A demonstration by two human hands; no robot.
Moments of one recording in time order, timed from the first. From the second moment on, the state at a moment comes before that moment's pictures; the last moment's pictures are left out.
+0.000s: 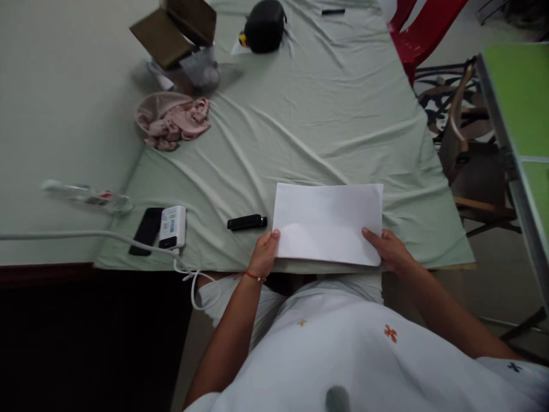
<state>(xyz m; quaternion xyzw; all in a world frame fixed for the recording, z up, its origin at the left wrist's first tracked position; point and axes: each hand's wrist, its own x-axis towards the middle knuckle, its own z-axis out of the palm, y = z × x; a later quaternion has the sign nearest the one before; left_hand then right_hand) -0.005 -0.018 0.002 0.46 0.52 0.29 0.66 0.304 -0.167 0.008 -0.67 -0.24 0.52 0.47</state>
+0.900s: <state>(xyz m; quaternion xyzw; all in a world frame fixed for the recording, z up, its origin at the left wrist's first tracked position) -0.018 -0.027 0.011 0.62 0.51 0.31 0.51 0.298 -0.168 0.007 -0.64 -0.16 0.60 0.46</state>
